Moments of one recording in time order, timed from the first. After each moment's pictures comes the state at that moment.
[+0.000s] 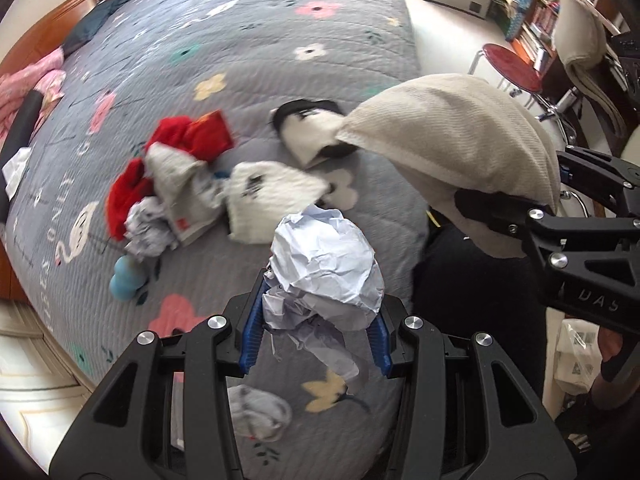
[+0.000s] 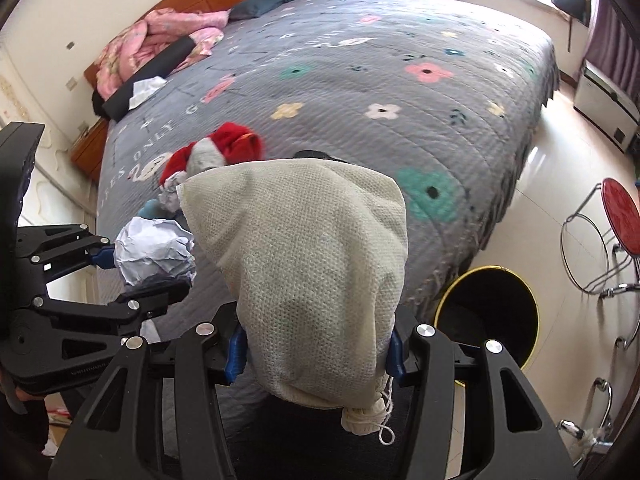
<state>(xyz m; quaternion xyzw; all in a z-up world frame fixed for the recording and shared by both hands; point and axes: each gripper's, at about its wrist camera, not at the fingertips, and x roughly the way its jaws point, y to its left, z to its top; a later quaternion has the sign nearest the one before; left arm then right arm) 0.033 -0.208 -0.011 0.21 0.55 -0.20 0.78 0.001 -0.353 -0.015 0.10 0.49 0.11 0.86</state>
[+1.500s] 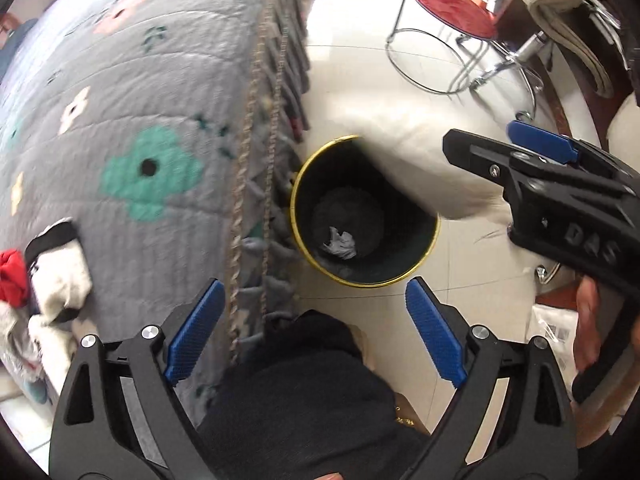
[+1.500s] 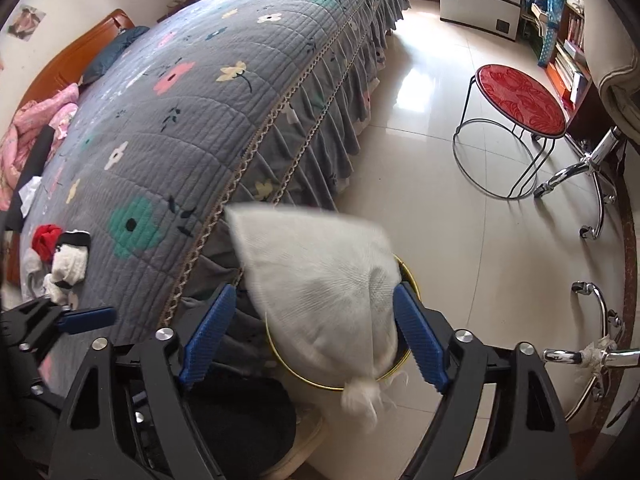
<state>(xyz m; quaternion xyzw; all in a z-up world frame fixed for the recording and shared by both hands) 0.056 -0.444 -0.096 0.24 0.61 -0.26 0.70 0.009 -0.596 -0.109 0.20 0.53 -0.09 0.82</state>
